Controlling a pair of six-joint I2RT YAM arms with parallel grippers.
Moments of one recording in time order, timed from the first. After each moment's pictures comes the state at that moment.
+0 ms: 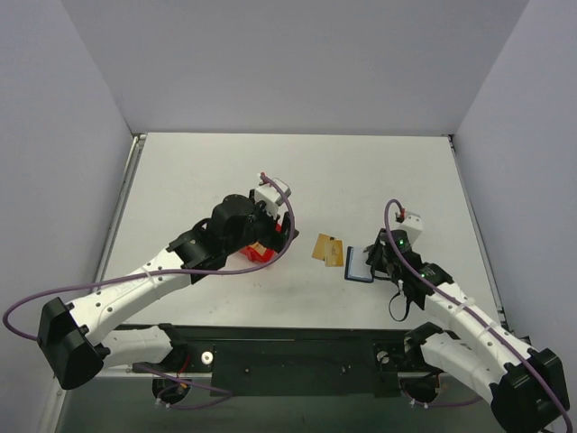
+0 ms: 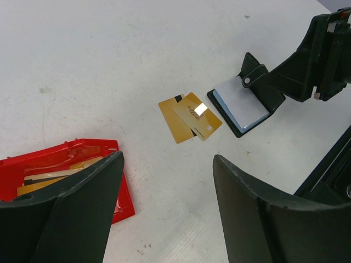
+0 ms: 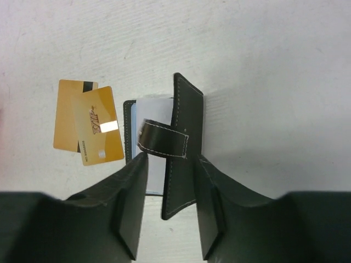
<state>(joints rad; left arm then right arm) -0.85 1.16 0.99 -0.19 -0.03 -0.15 0.46 0.87 0.45 -0.33 0.37 0.63</state>
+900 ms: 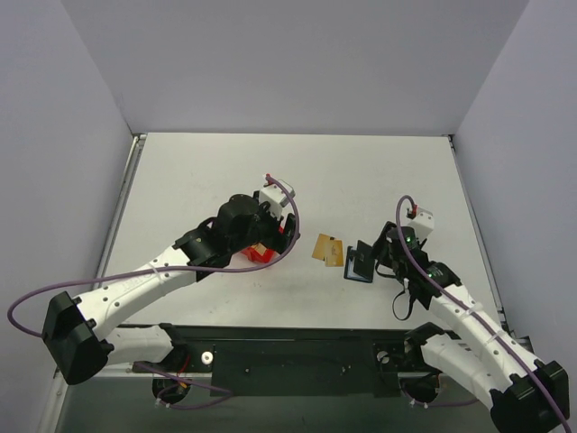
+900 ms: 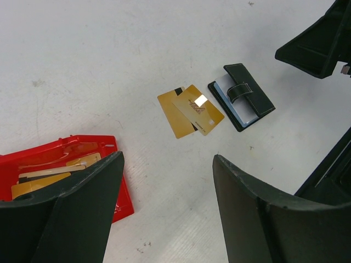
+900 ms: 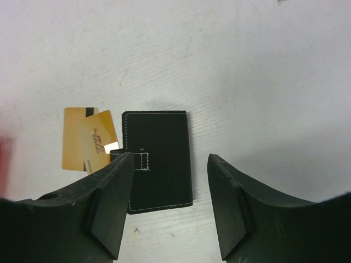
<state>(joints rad) -0.85 1.21 0.99 -0.19 -0.02 -0.15 0.44 0.84 0.51 -0.41 0.44 0.66</state>
